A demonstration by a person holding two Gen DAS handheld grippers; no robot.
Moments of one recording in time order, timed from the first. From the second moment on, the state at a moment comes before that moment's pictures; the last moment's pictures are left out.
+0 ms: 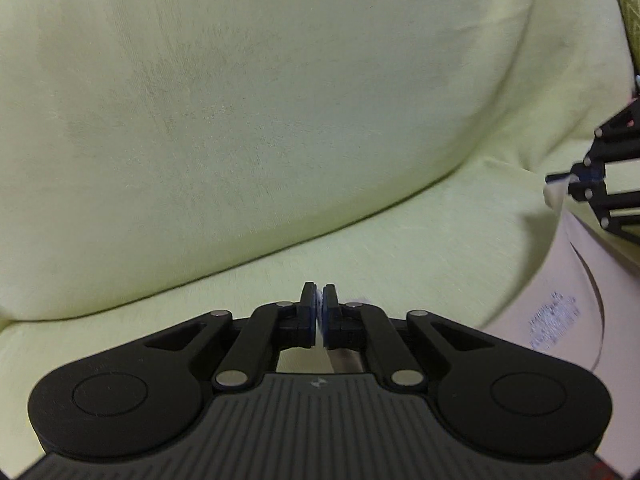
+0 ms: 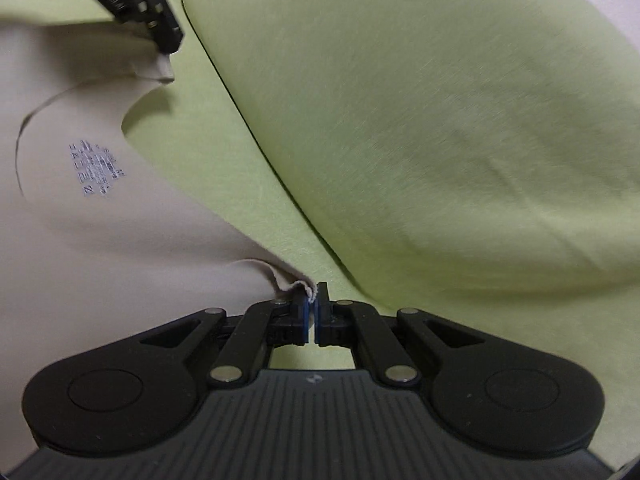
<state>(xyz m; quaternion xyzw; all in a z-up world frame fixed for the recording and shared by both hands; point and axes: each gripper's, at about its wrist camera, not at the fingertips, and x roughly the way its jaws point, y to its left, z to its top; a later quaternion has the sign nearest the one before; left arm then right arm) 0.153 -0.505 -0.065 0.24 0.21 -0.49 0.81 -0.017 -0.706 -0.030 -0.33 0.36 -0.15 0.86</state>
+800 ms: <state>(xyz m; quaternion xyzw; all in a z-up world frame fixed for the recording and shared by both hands) 0.175 -0.447 -0.081 0.23 0.27 -0.55 0.76 -0.074 -0.739 -0.028 0.01 0.35 -0.11 0.93</state>
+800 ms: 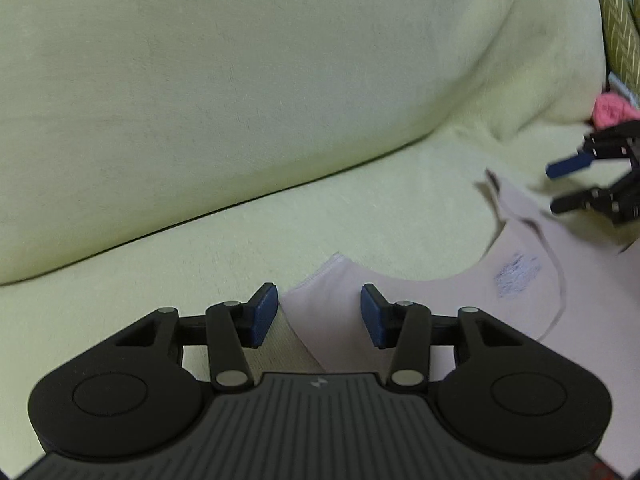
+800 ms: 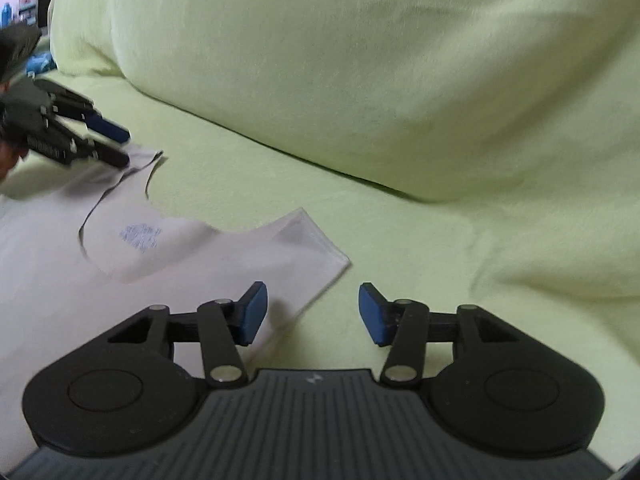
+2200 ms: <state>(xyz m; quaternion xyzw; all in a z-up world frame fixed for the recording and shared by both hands) 0.030 -0.235 -0.011 0.19 0.32 -0.53 0.77 -0.253 -0.605 0.006 0.10 0.33 -0.16 0.93</state>
